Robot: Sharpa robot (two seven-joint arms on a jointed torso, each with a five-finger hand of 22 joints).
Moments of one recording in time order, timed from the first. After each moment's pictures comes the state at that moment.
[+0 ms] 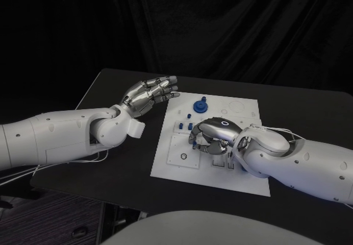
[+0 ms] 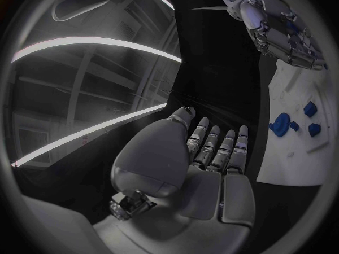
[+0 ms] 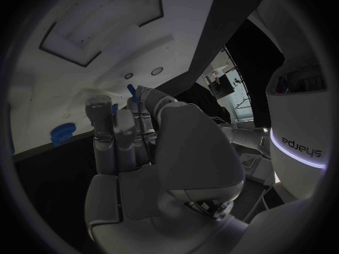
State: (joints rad) left arm 1.20 -0.99 -0.21 1.55 0.08 0.09 0.68; left_hand 1.46 0.16 0.05 0.12 0.52 0.58 0.17 0.07 0.12 0.26 0.21 0.32 0.05 0.22 0.29 0.23 0.05 0.09 0.27 0.29 0.07 0.43; right arm 1.20 -0.61 -0.24 1.56 -1.54 -0.34 0.05; right_hand 1.49 -0.09 0.42 -0.02 0.27 0.88 0.16 0.35 0.36 0.89 0.09 0.54 0.24 1.33 0.01 1.19 1.05 0.16 1.28 0.12 0.87 1.31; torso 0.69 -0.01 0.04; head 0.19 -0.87
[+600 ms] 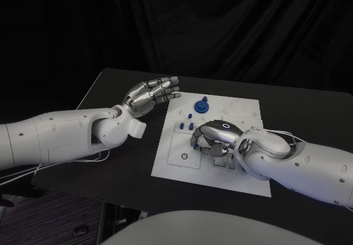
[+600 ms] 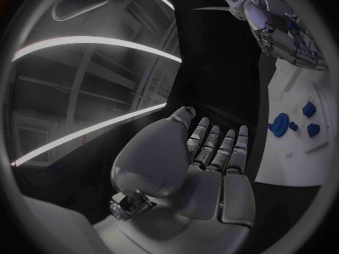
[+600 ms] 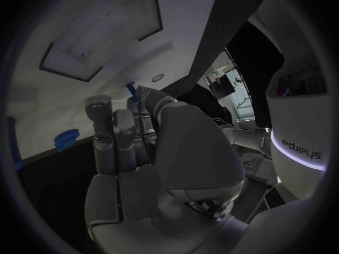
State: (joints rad) left arm 1.20 -0.99 -0.21 1.54 0.08 0.09 0.68; left_hand 1.46 0.16 0.05 0.12 0.52 0.58 0.17 0.07 0.12 0.27 0.21 0.32 0.05 0.22 0.29 0.24 0.05 0.09 0.27 0.29 0.07 0.43; right arm 1.19 -0.61 -0.24 1.55 -1.54 -0.33 0.05; right_hand 1.49 -0.09 0.42 -0.02 0.27 0.88 0.16 0.35 0.36 0.89 0.10 0.53 0.24 1.33 0.01 1.19 1.04 0.16 1.28 0.12 0.87 1.31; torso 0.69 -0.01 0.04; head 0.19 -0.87
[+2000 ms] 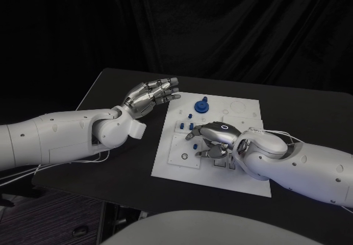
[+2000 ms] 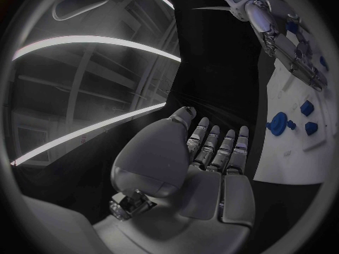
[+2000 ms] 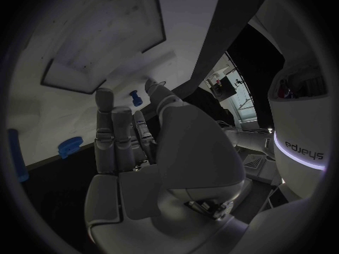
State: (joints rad) left arm 1.19 -0.98 -0.21 1.53 0.08 0.10 0.68; left_hand 1.46 0.16 0.06 0.11 0.52 0.58 0.17 0.07 0.12 0.27 0.21 0.32 0.05 0.22 0.29 0.24 0.05 0.08 0.27 0.29 0.07 0.42; right arm 1.18 -0.60 -0.24 1.54 -1.54 -0.30 0.03; right_hand 1.46 -0.12 0.20 0.05 0.15 0.63 0.16 0.18 0.22 0.50 0.18 0.47 0.20 1.20 0.08 1.13 0.94 0.19 1.16 0.18 0.59 1.28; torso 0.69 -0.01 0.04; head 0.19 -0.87
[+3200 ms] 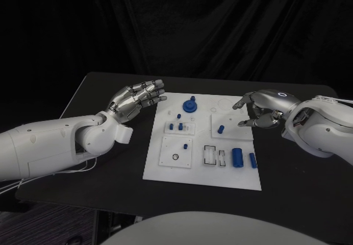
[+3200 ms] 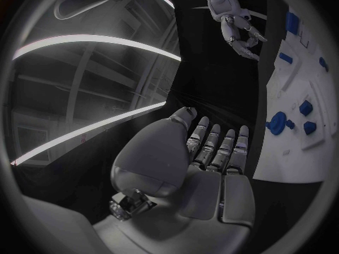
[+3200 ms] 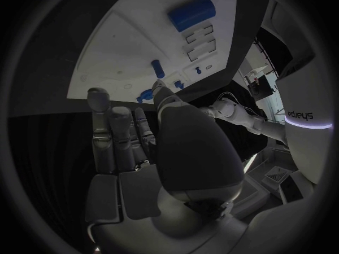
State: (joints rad) left arm 1.19 -1.00 -0.21 1.54 0.08 0.10 0.68; left_hand 1.45 0.16 0.08 0.10 0.52 0.60 0.17 0.08 0.12 0.29 0.22 0.35 0.06 0.22 0.29 0.25 0.05 0.08 0.28 0.29 0.07 0.42; right arm 1.38 -0.98 -0.25 1.68 -1.52 -0.28 -0.09; right_hand 1.49 -0.14 0.15 0.22 0.06 0.73 0.15 0.17 0.14 0.56 0.16 0.55 0.16 1.24 0.07 1.17 0.93 0.17 1.24 0.17 0.67 1.31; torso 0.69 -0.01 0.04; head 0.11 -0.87
